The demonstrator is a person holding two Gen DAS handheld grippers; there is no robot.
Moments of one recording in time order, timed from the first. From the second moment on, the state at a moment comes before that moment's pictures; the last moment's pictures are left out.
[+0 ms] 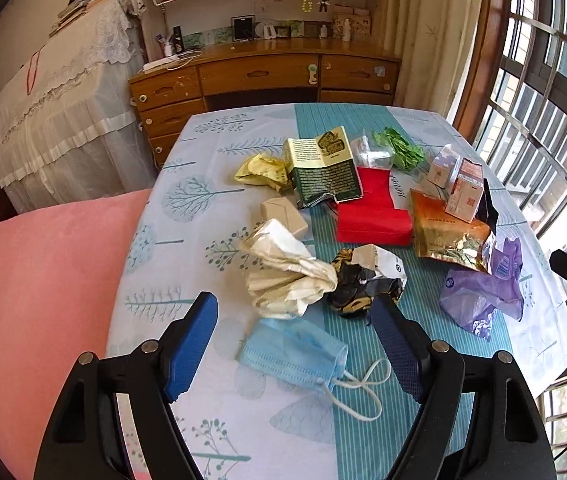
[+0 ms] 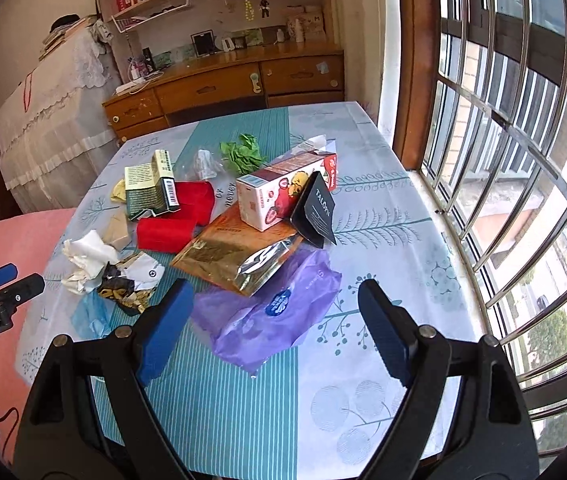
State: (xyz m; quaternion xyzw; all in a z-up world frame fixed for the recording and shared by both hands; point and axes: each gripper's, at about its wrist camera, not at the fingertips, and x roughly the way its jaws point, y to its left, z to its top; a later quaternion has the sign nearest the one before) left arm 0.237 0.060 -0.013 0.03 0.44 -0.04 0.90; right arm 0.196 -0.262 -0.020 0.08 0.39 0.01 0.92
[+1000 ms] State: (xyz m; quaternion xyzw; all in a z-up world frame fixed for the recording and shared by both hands) left arm 0.339 -0.033 -0.060 0.08 0.51 -0.19 0.83; right arm 0.249 -0.242 -0.132 0.13 0.47 0.08 0.87
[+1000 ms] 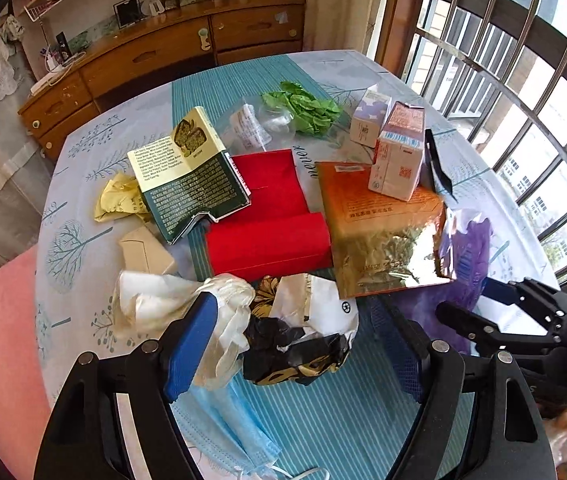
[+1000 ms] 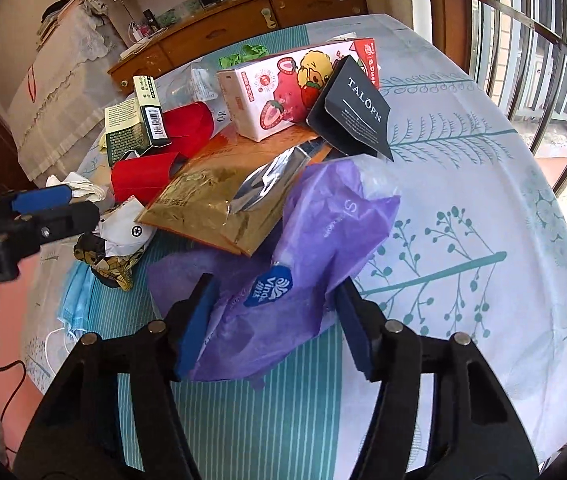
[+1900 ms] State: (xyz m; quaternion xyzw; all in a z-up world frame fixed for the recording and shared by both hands) left arm 0.325 -0.065 -0.099 0.21 0.53 -0.17 0.80; right arm 0.202 -0.273 -0.118 0.19 0.45 0.12 0.87
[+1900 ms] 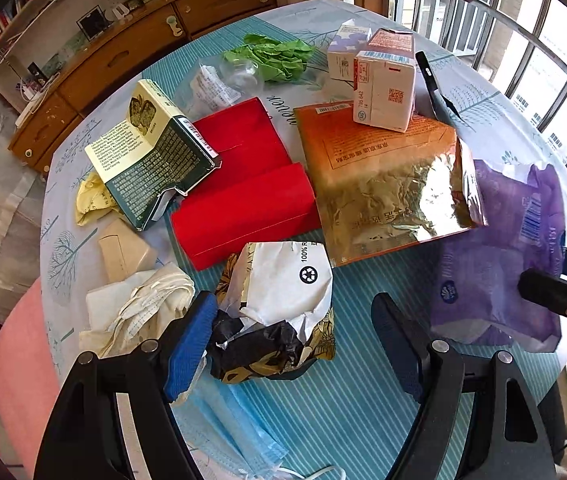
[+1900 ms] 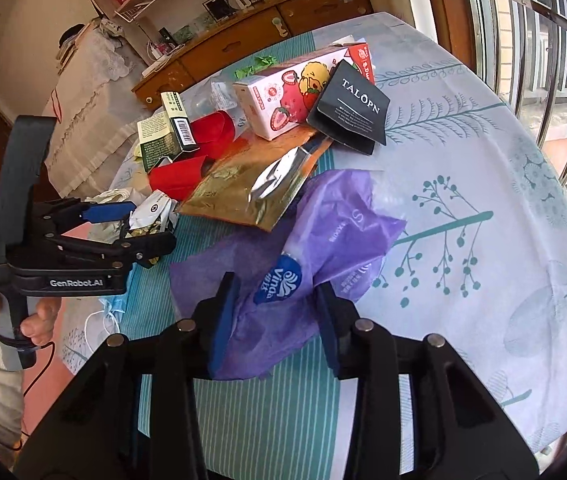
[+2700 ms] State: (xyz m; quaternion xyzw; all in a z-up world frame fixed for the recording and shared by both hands) left arm 0.201 -0.059 -0.019 0.12 0.48 -0.16 0.86; right arm 0.073 -0.288 -0.052 0.20 0.39 0.13 0.89
